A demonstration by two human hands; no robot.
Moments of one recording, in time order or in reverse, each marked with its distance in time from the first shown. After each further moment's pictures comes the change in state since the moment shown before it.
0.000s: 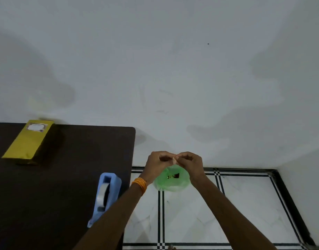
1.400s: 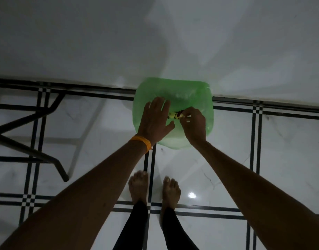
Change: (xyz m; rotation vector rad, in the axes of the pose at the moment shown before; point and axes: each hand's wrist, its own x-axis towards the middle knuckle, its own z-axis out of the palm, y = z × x) left_hand 0.230 -0.596 0.107 1.142 -0.150 -0.013; right_hand 0.378 0.544 -0.122 -0.837 0.067 -0.098
